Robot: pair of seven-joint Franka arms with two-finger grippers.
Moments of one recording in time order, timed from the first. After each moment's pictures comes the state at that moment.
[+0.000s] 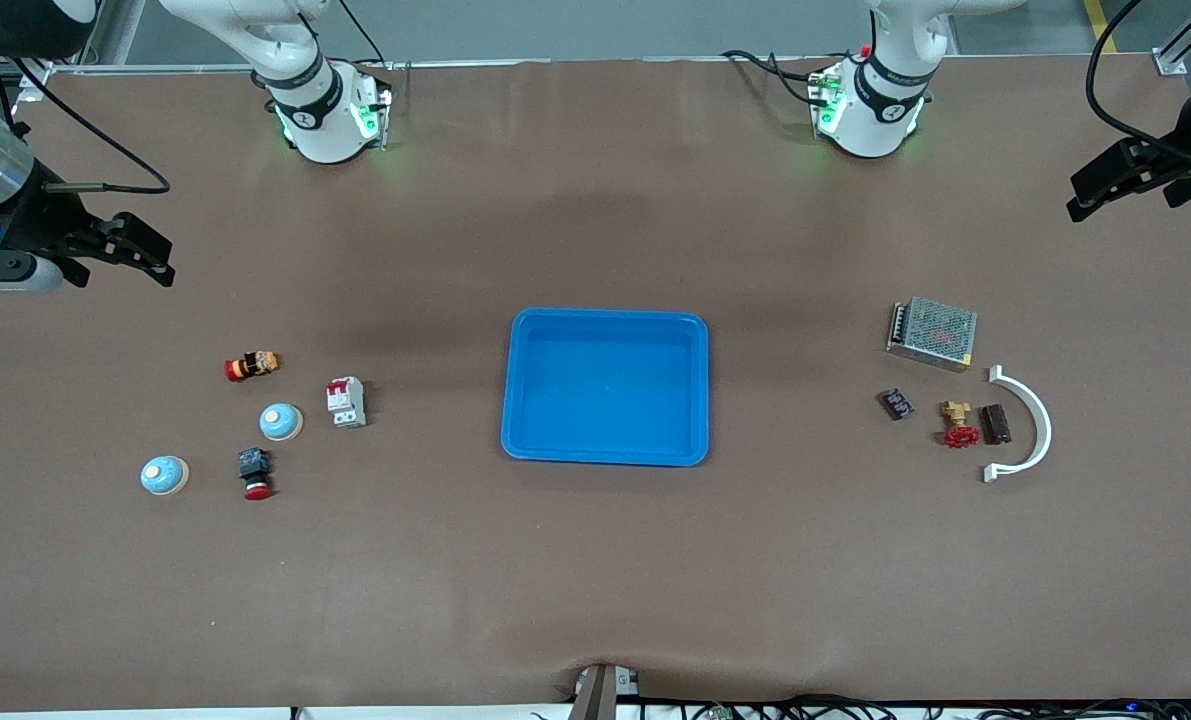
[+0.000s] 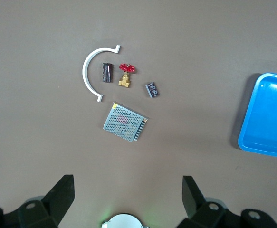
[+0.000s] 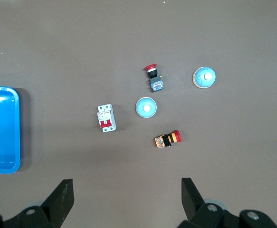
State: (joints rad) left arm 0.01 -0.06 -0.07 -1.50 0.03 1.40 -0.19; right arm -0.03 -0.10 0.07 -1.76 -0.01 1.71 0.05
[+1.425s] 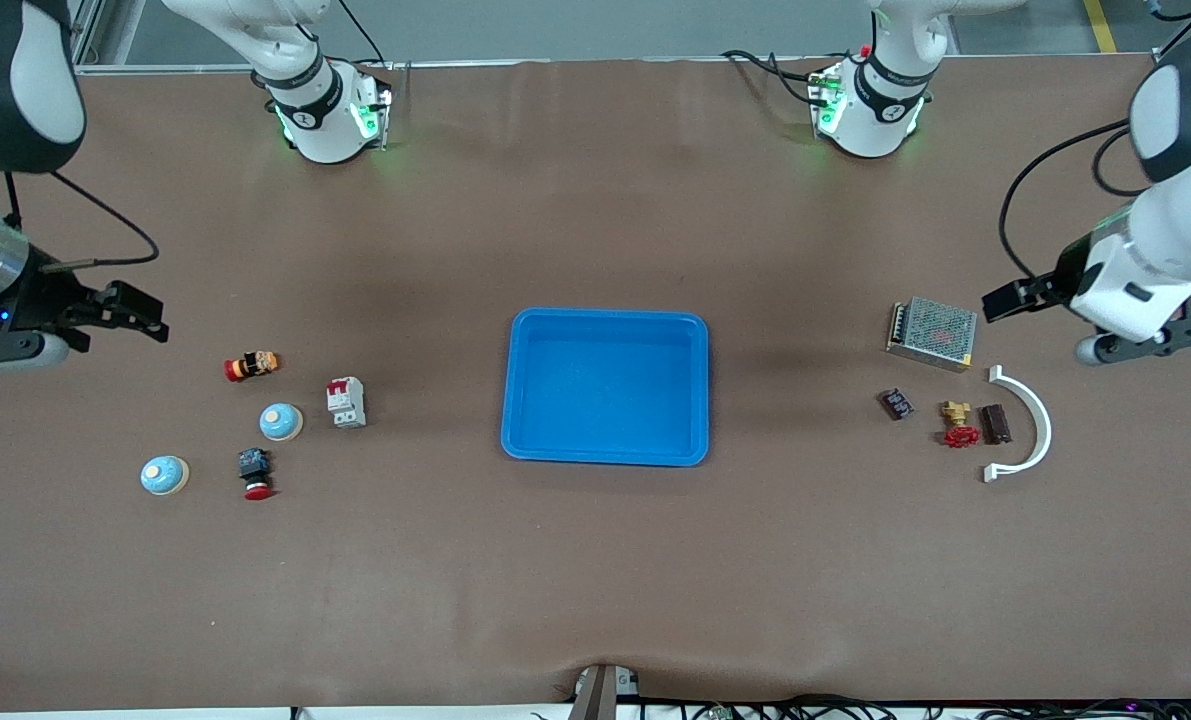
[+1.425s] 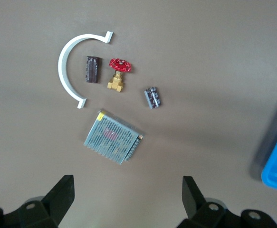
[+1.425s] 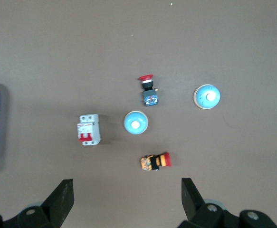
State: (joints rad) left arm 0.01 0.05 -0.08 -1.84 0.03 1.79 -0.29; right arm -0.13 0.09 0.05 -1.75 0.03 1.85 -0.22
